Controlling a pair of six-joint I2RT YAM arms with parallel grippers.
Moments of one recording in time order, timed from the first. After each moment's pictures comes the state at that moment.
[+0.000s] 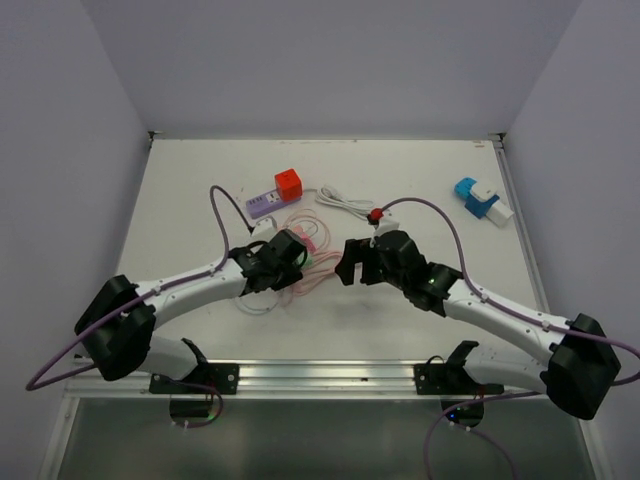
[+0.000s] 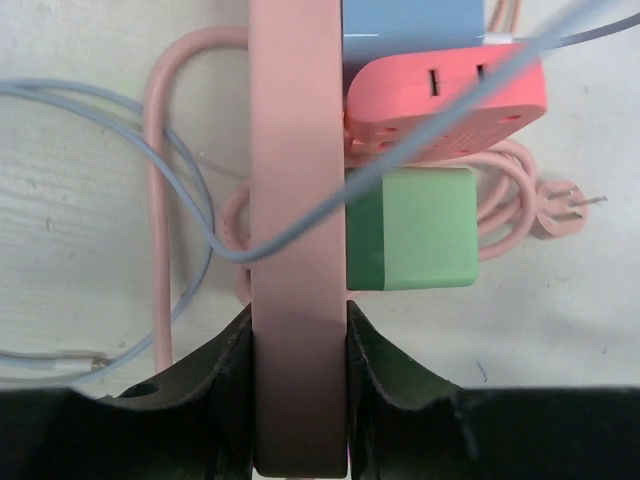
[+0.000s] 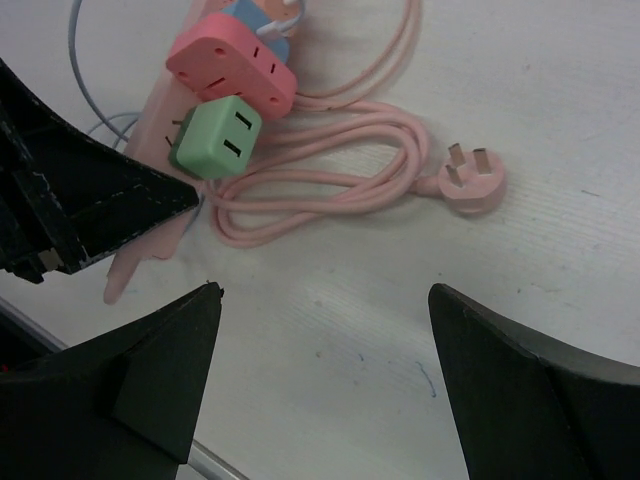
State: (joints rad) left arm -0.81 1.42 0.84 -0.49 -0.34 -1.20; right arm 0.81 1.11 0.68 -0.16 0.15 0.55
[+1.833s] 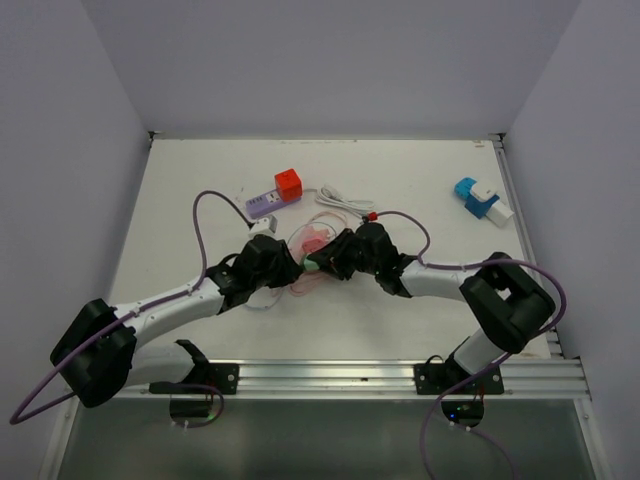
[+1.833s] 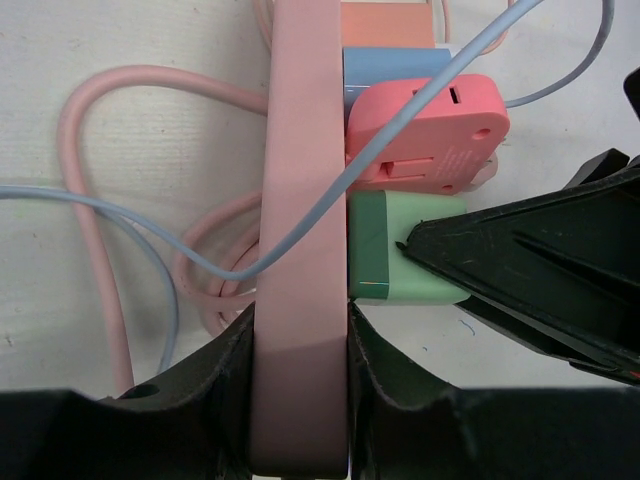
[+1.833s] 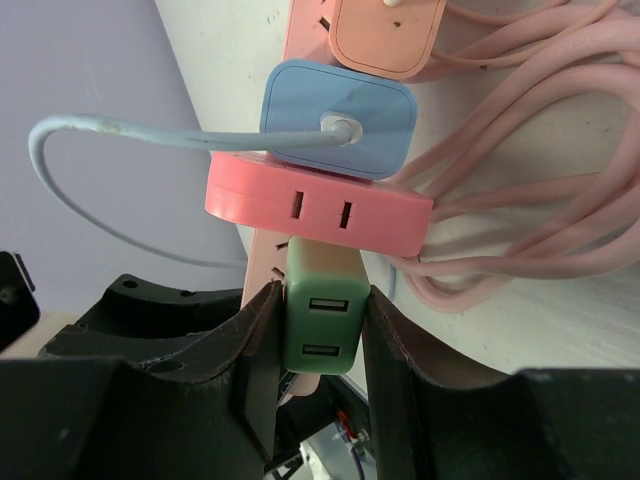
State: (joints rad) left arm -0.72 1.22 0.59 -0.08 -0.18 -0.83; right arm 0.72 1.59 0.68 0.37 -0.18 1.40
